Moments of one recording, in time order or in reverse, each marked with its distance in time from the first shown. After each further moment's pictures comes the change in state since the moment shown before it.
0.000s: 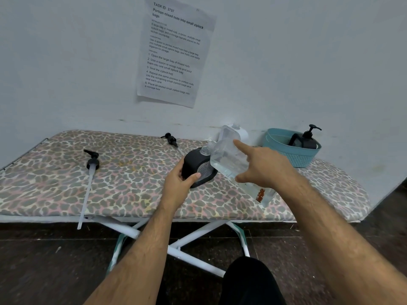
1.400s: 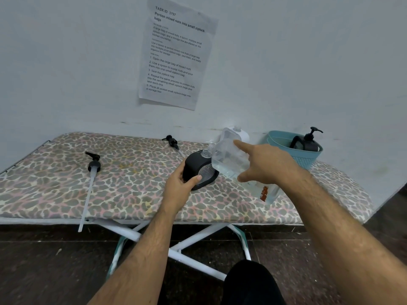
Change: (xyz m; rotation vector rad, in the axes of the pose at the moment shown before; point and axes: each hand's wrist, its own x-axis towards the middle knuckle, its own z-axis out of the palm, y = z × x) left_hand 0.001 0.000 0.000 0.001 -0.005 0.000; right_hand 0.004 -0.002 -0.015 -0.047 -0.038 -0.025
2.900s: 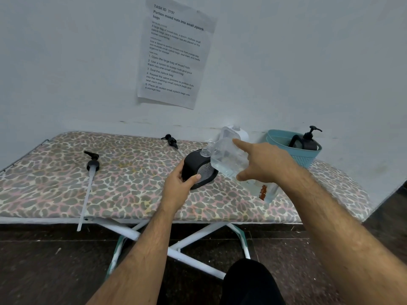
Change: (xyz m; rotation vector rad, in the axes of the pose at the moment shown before) left_hand 0.003 -0.007 -0.001 0.005 0.003 0.005; right_hand -0.001 -0.002 -0.002 0.004 -0.004 -0.006
